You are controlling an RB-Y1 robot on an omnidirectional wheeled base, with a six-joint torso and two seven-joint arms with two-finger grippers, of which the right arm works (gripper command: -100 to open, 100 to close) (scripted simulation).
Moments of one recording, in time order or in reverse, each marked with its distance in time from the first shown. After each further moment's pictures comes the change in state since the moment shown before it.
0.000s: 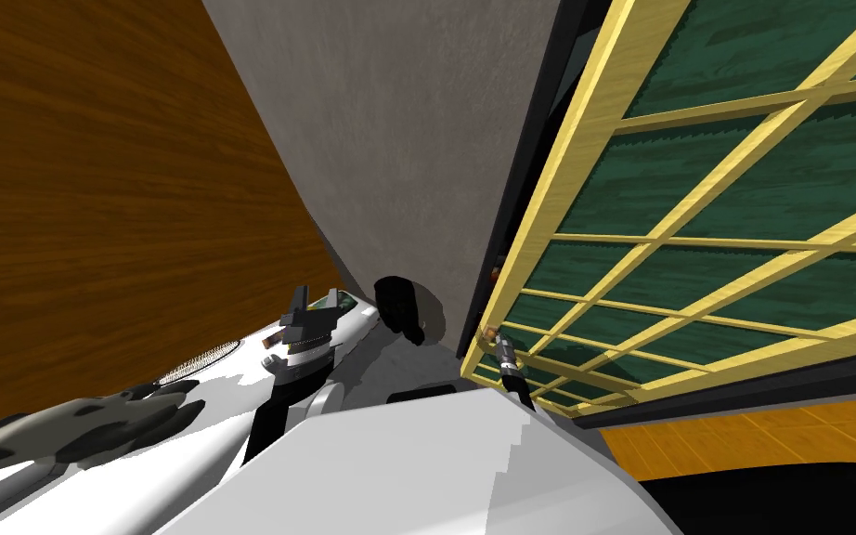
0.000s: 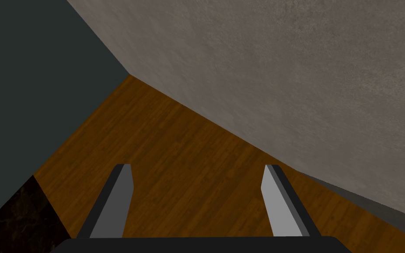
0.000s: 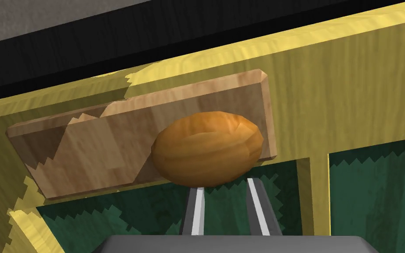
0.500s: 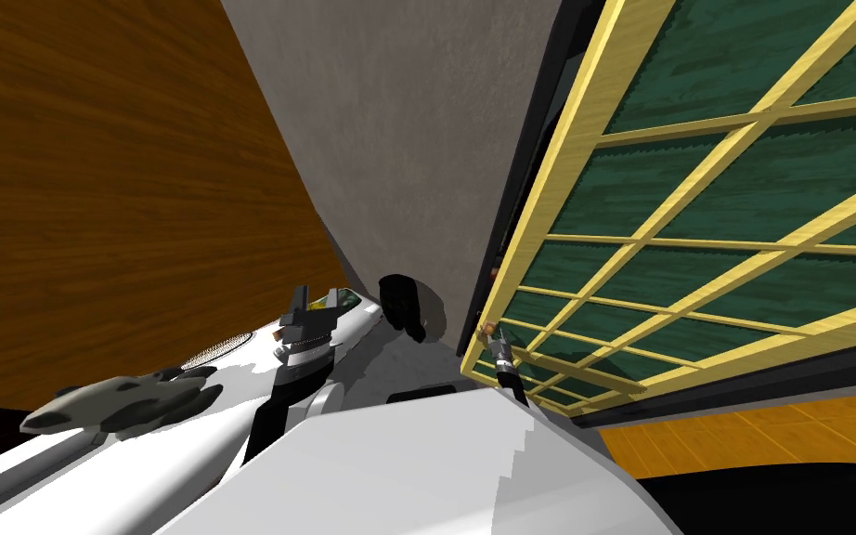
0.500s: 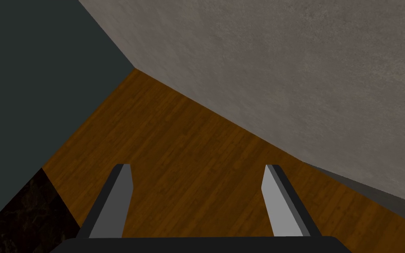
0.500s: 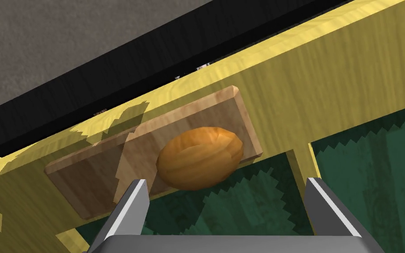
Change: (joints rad) arm -0.014 0.022 0.025 -0.015 -0.050 0.014 -0.133
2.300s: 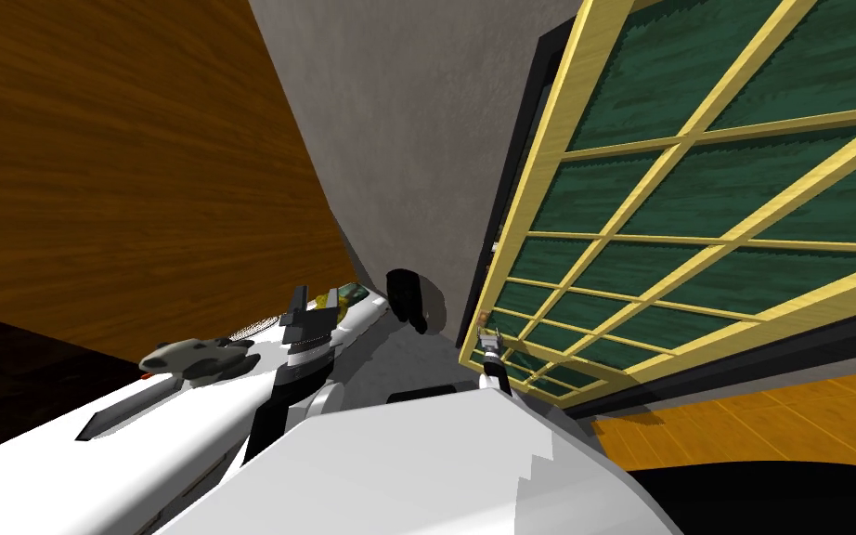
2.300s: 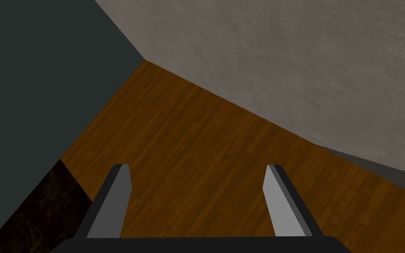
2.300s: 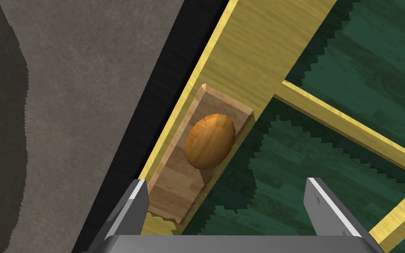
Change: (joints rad) arm -0.061 0.062 0.079 -0.020 -0.201 0.030 -0.455
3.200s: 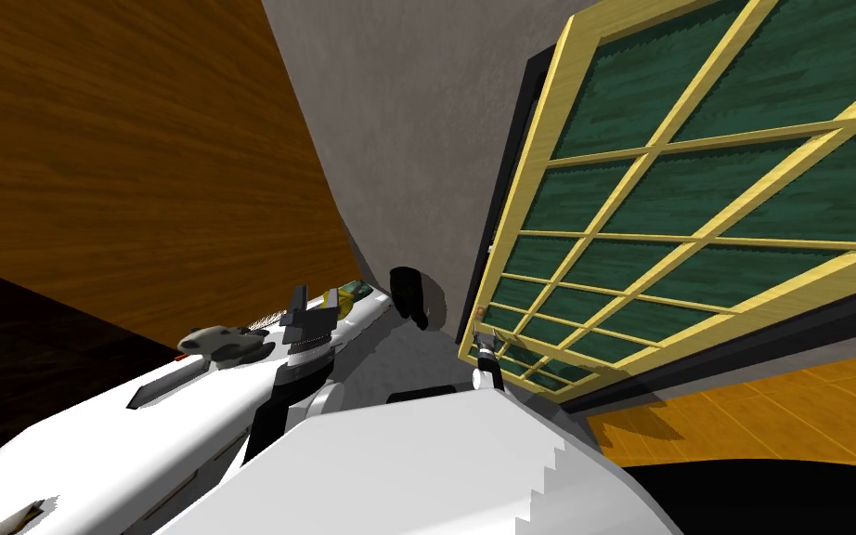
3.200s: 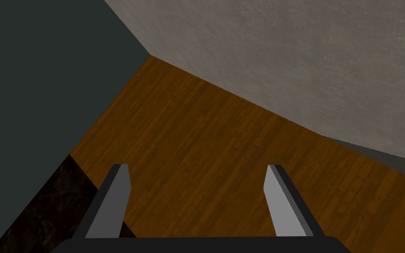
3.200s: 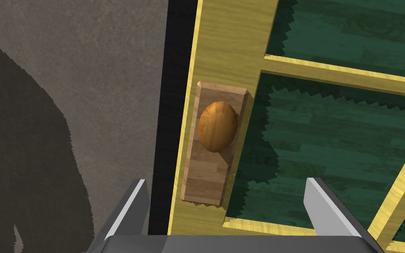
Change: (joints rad) arm -0.031 0.030 0.038 -0.006 -0.096 0.013 -0.235
